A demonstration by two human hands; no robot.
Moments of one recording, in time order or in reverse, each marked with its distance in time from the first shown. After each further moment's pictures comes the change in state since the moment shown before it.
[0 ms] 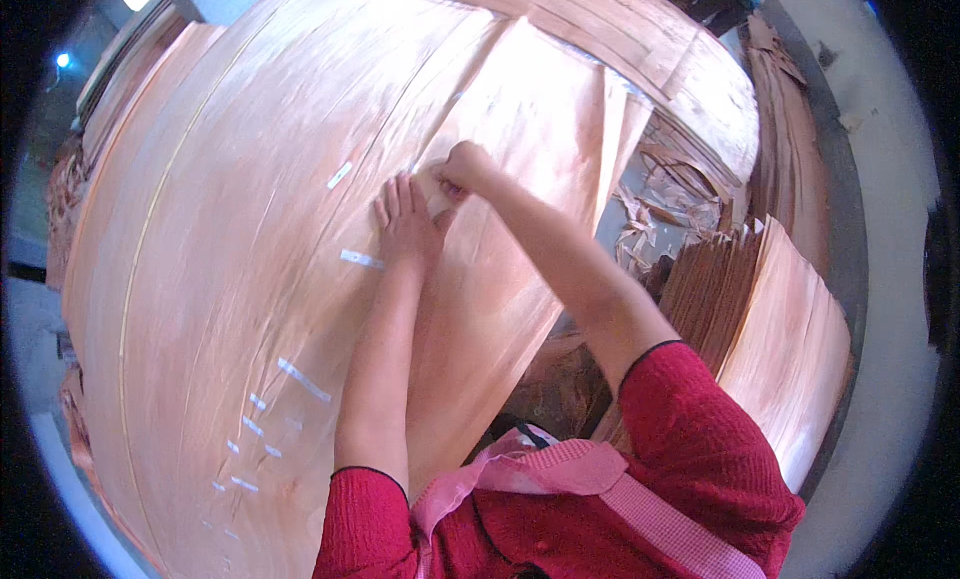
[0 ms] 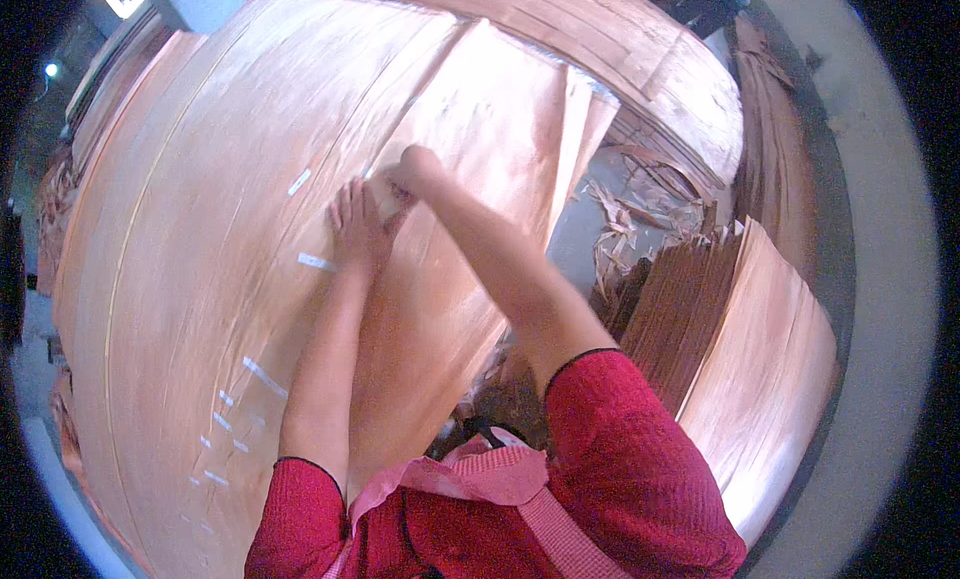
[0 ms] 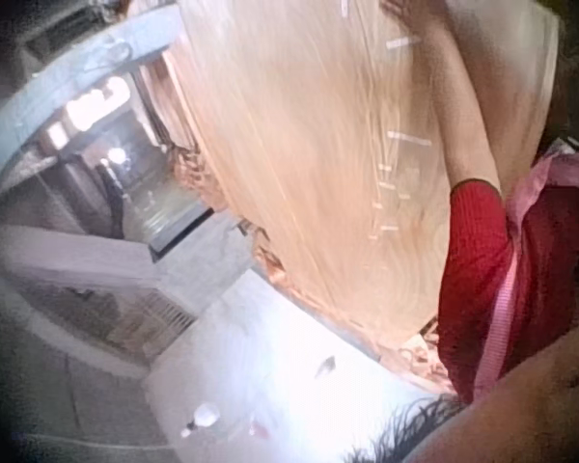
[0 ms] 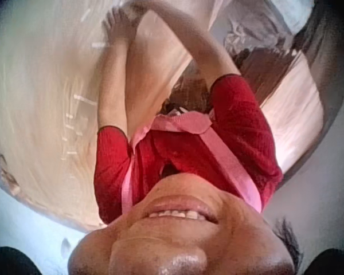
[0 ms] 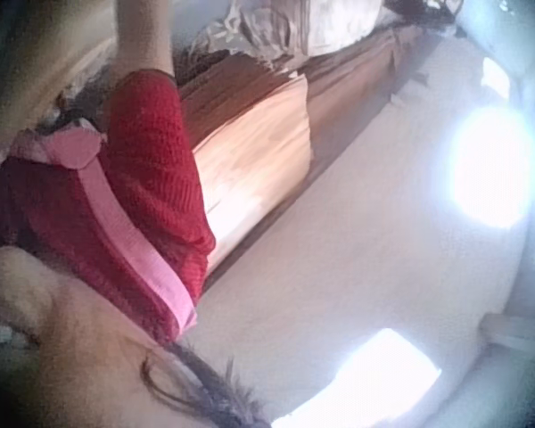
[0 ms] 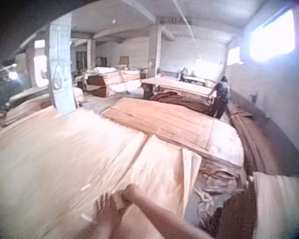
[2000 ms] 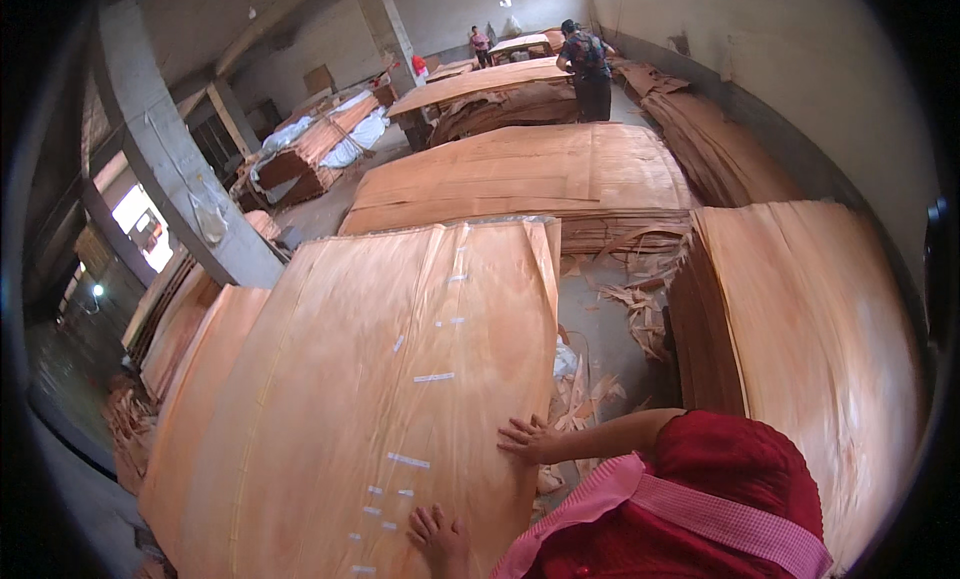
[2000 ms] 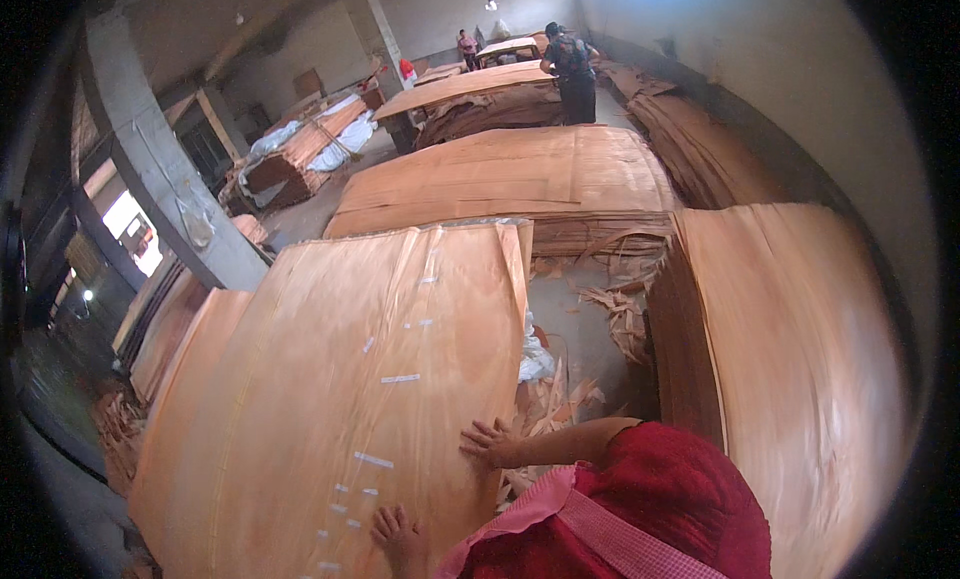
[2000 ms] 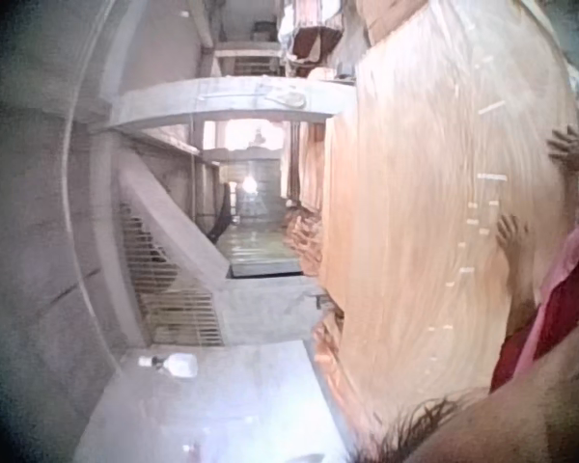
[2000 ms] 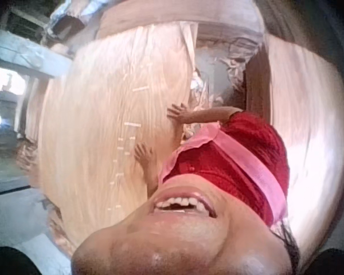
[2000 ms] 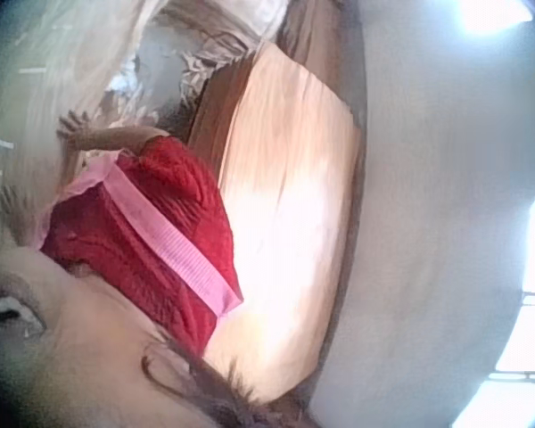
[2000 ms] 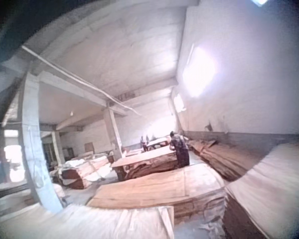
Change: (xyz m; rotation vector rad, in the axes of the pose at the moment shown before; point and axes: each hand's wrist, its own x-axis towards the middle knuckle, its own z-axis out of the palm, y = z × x) left_hand -0.400 -0.109 -0.139 0.270 -0.136 -0.023; right_hand -0.390 0.000 0.121 -0.748 0.017 -0.529
